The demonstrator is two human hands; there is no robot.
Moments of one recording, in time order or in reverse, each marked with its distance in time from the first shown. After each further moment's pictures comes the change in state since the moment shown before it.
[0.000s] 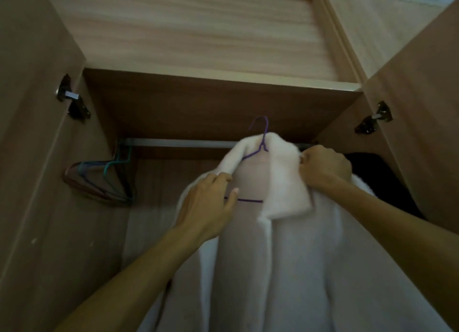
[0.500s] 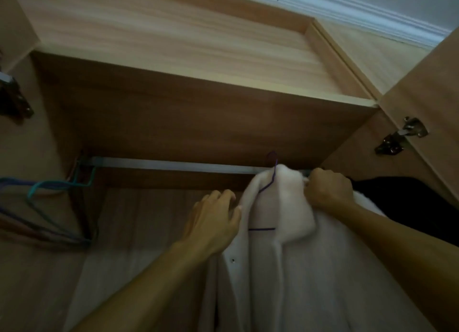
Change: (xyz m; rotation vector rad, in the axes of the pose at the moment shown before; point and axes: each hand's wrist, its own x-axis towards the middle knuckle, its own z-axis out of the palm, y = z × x) left_hand 0.098 -0.072 0.101 -0.022 -0.017 0.079; right_hand 0.098 0.012 0.114 -0.182 0.112 0.002
